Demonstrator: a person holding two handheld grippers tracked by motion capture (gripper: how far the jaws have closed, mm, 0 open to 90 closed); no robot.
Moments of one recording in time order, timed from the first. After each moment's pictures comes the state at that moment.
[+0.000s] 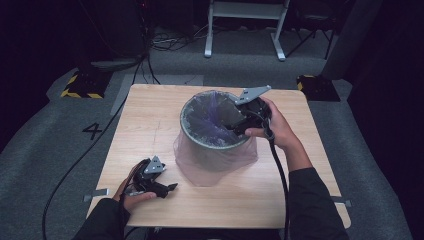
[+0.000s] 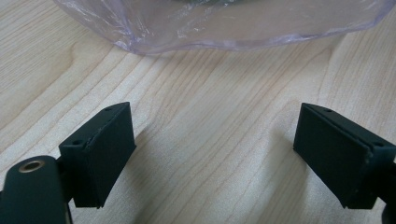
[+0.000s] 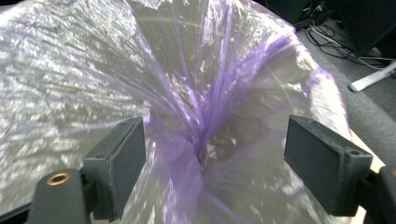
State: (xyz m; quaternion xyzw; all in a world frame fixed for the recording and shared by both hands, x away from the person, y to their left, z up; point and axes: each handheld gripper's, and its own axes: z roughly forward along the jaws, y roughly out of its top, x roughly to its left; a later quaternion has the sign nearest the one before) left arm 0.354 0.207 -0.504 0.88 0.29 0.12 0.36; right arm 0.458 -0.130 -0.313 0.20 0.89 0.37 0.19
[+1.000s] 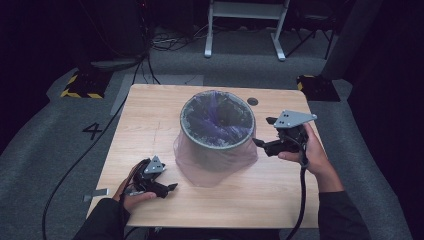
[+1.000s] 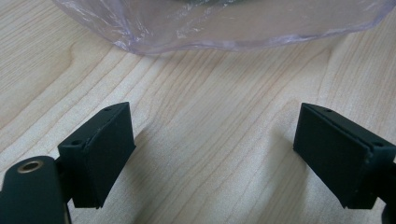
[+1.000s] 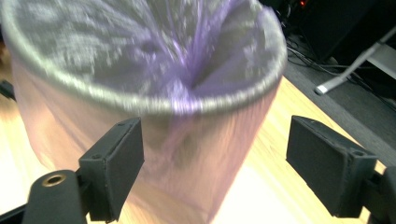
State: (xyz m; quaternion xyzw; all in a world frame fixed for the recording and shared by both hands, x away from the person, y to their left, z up) left arm 0.354 0.207 -0.504 0.88 0.29 0.12 0.36; right arm 0.396 -0.214 -0.328 0.22 0.86 0.40 0.24
